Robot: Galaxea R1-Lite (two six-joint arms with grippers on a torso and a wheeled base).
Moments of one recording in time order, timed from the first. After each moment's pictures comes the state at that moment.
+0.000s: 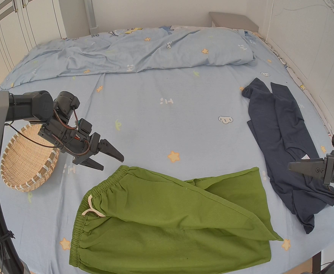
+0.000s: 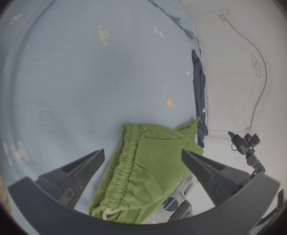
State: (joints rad) left arm -0.10 2.13 -1.70 0.75 -0.67 -0.07; right arm 0.02 1.25 -0.61 -0.15 0.71 0.13
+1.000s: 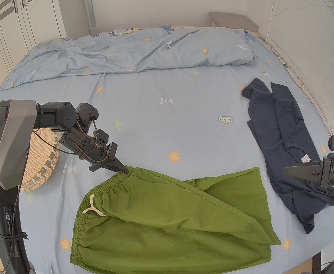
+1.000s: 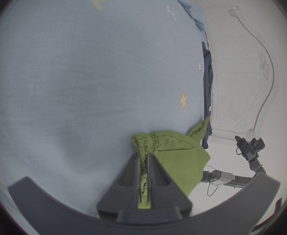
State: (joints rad) left arm -0.16 2.31 -1.83 0.75 -0.67 -0.10; right arm 0.04 1.27 -0.60 -0.16 0.71 0.13
